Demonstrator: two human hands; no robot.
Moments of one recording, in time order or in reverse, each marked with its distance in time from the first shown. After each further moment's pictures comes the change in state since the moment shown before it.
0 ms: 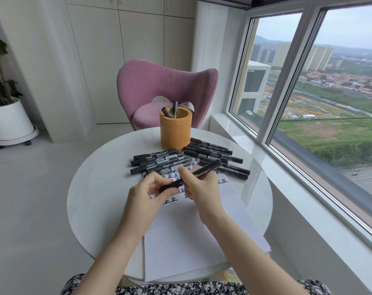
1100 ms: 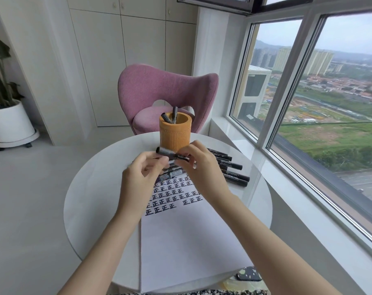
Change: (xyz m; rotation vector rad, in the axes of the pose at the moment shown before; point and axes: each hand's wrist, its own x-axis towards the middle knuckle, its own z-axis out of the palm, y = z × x) left_hand 0.040 0.021 -0.001 0.010 0.140 0.090; right_hand 0.057 -0.011 -0.015 -0.818 -0.095 -0.708
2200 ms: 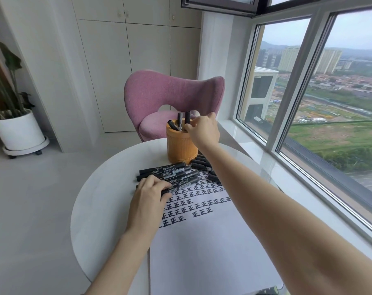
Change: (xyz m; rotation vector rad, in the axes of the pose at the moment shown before) left_hand 0.002 -0.044 0.004 0.698 -0.093 0.186; right_hand 0.128 0.044 0.034 -0.250 0.039 0.532
